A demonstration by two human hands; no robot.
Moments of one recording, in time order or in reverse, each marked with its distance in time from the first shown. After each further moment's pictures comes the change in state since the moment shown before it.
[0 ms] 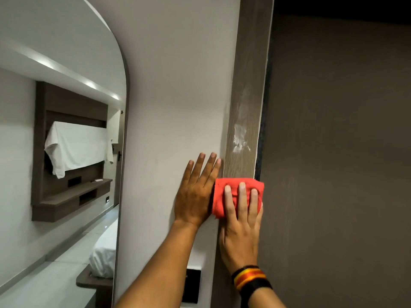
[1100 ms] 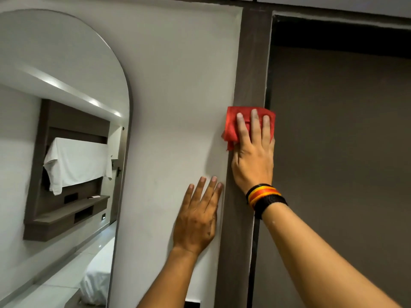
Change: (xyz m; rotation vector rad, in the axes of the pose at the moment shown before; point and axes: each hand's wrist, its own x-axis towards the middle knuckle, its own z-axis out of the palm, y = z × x) left_hand -0.002 0.003 -0.008 -0.040 -0.052 -0.029; right_hand 0.212 -0.008 -0.058 0.014 0.043 -0.056
